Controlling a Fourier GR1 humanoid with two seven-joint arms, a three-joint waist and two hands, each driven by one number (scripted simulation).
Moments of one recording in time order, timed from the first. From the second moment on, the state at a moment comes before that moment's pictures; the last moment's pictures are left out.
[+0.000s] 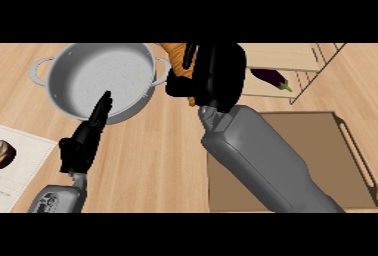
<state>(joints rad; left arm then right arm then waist) -0.14 0.20 -0.11 -1.48 -0.03 0.10 0.03 -0.93 -0.01 0.41 -1.35 1.00 -0.38 1.04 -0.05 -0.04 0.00</state>
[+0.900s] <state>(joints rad) -0.17 0.18 -0.12 -1.49 -0.05 0.08 0.04 -1.18 -0.04 0.19 -1.50 1.32 -0.04 1.15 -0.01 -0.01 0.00</state>
